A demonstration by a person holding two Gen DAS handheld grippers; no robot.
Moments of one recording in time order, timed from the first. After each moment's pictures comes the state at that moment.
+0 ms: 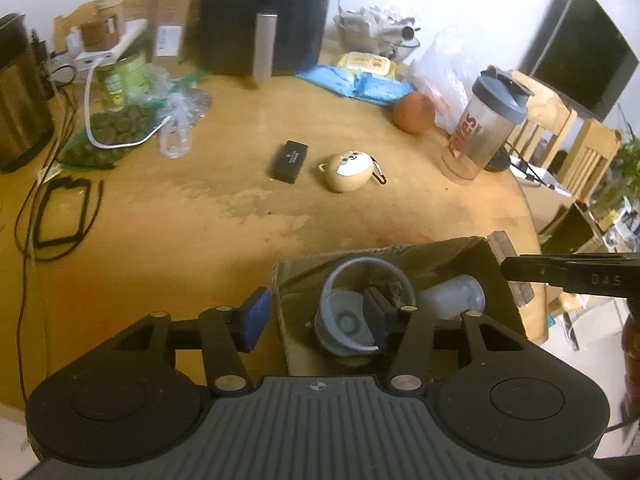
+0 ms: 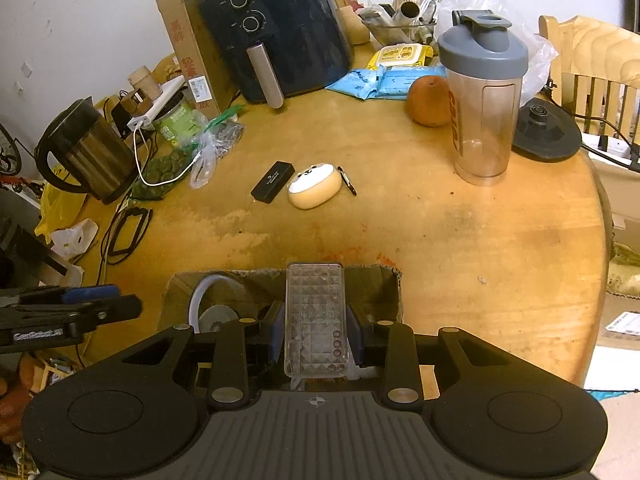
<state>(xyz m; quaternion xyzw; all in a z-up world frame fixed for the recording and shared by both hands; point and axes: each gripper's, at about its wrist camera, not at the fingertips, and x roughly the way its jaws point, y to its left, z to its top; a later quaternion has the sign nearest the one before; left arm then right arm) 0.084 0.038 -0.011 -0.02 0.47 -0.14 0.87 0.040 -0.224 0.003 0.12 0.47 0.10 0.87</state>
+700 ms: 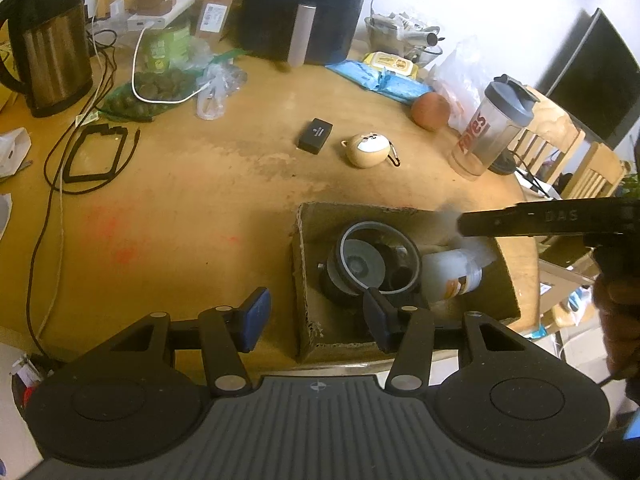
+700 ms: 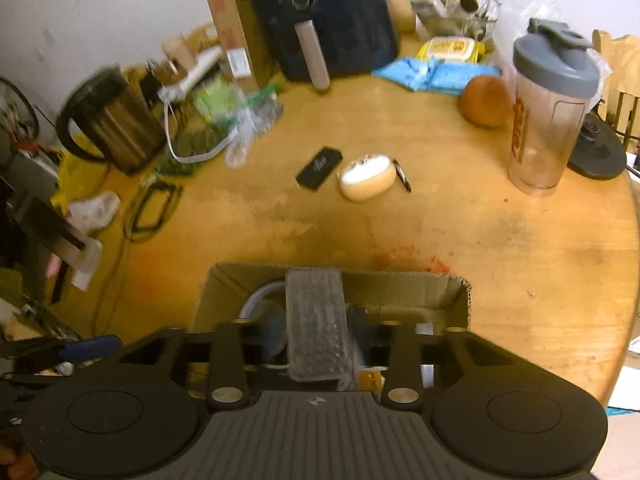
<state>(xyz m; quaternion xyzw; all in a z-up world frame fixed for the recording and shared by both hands) 0.038 0.057 -0.016 -0.07 0.48 -0.11 0.87 0.064 -0.176 0.005 0.08 0.50 0.13 0.85</state>
